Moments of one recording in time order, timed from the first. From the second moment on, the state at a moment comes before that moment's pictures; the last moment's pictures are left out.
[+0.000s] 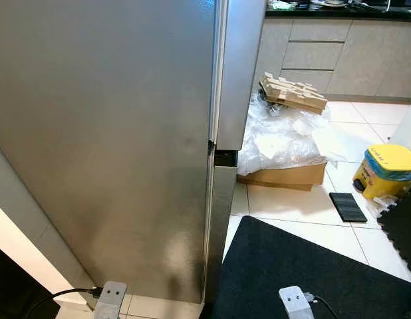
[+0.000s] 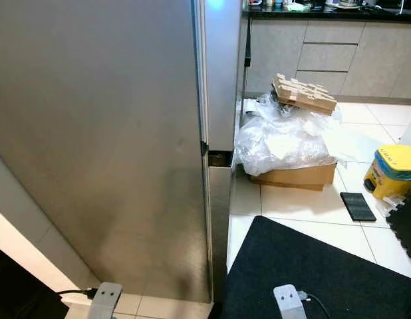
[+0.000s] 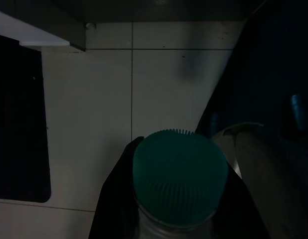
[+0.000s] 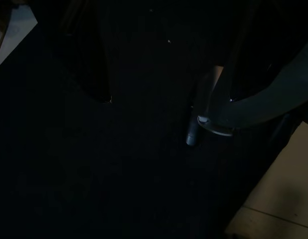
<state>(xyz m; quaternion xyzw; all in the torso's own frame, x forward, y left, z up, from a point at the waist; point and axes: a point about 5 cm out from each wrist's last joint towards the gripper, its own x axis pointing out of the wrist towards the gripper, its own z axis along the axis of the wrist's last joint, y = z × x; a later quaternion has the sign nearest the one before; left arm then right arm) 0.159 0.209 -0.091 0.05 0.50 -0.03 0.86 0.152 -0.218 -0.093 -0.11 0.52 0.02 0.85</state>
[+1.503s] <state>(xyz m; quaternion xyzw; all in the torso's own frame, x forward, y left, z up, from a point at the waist) 0.169 0.191 -0.090 0.07 0.50 -0.08 0.86 0.149 -0.229 -0.092 -0.09 0.52 -0.01 0.85</state>
